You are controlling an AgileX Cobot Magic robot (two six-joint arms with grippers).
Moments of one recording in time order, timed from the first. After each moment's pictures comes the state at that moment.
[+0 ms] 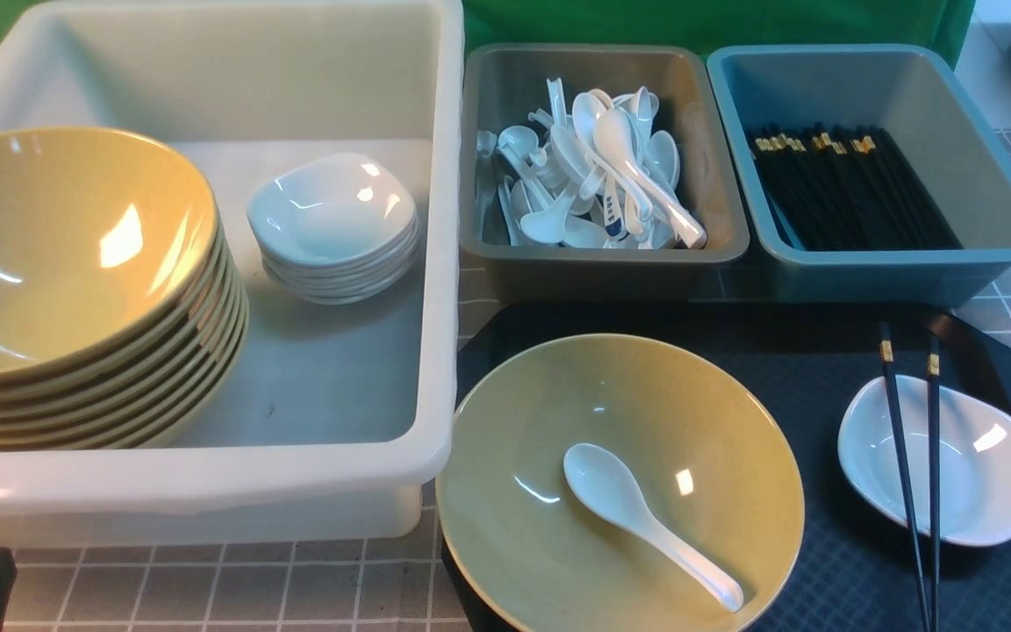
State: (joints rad) right arm -0.02 -0.01 0.01 -0.12 0.27 0.11; left arm 0.06 -0.01 0.03 -0.03 0.32 0.14
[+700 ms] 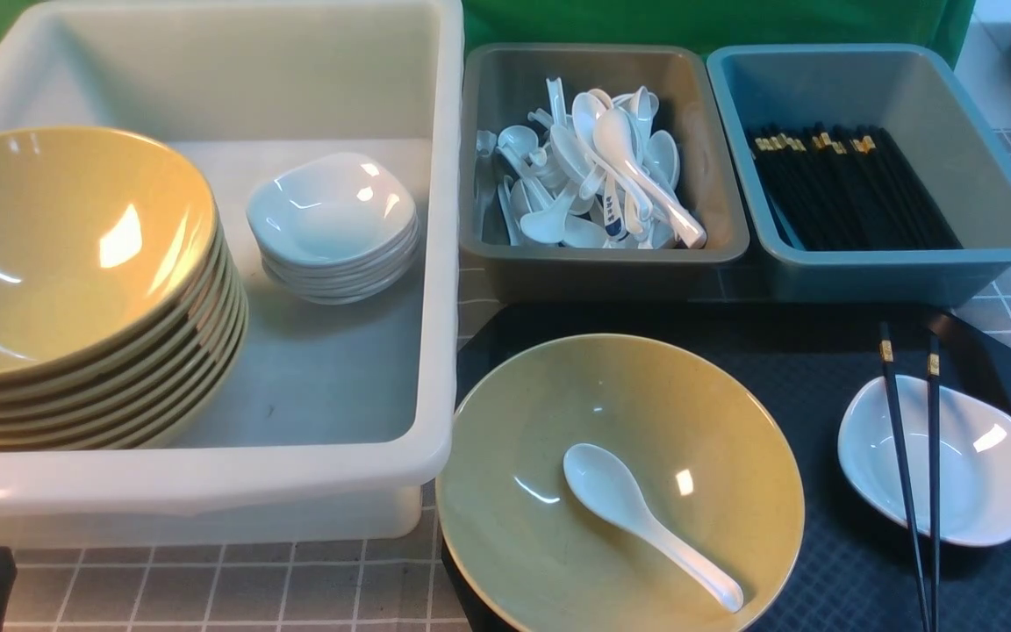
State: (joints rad) right arm -0.02 -0.01 0.01 -0.12 0.27 0.11; left arm 0.06 -0.01 0.03 -0.05 0.31 0.14
